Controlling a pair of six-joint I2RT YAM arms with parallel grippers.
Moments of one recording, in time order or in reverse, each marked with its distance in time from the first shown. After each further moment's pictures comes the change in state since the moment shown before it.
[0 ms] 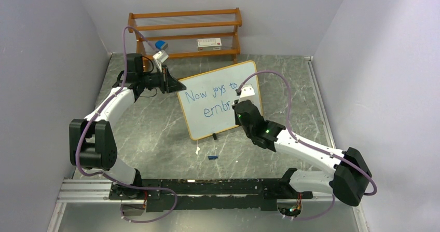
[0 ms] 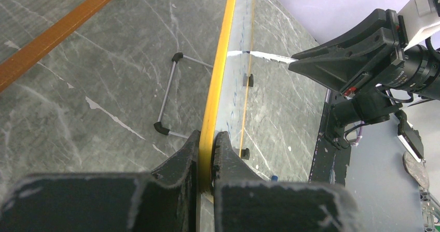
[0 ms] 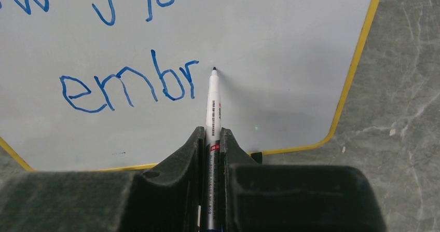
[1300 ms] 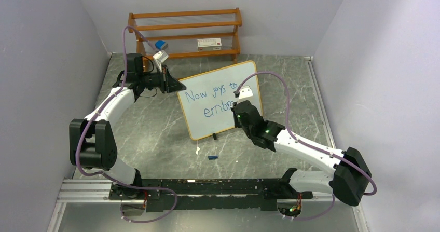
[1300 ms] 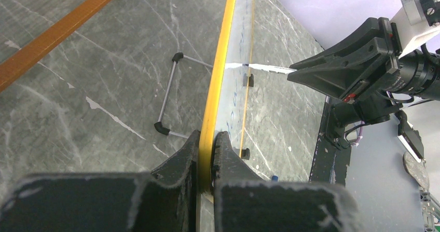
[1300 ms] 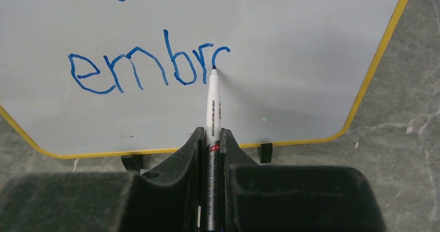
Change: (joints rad) left arm 0.000 0.002 0.000 0.000 0.000 0.000; right arm -0.002 0.005 0.000 -0.032 -0.067 0.008
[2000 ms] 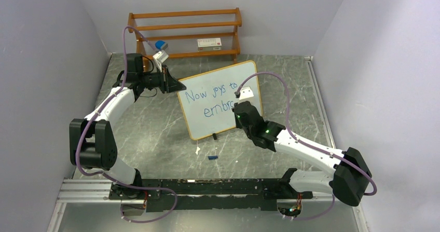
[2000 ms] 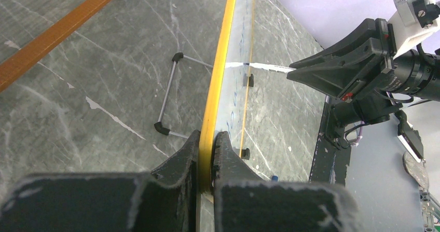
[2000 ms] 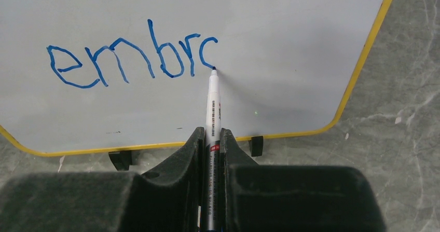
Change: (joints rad) left arm 0.000 0.002 0.001 0.000 0.000 0.000; right arm -0.002 -0.002 -0.001 -0.039 0.024 0.001
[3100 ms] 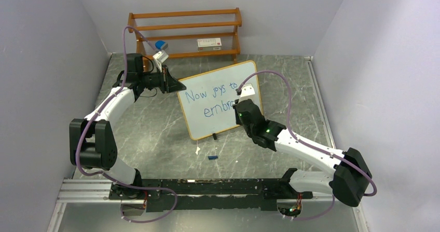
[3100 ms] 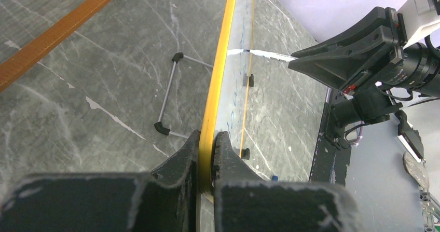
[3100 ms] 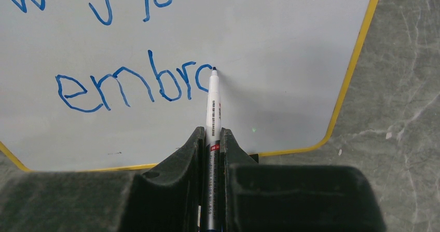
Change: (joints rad) left arm 0.000 0.000 0.000 0.000 0.000 0.001; right arm -0.014 -0.003 -0.002 0.081 0.022 -0.035
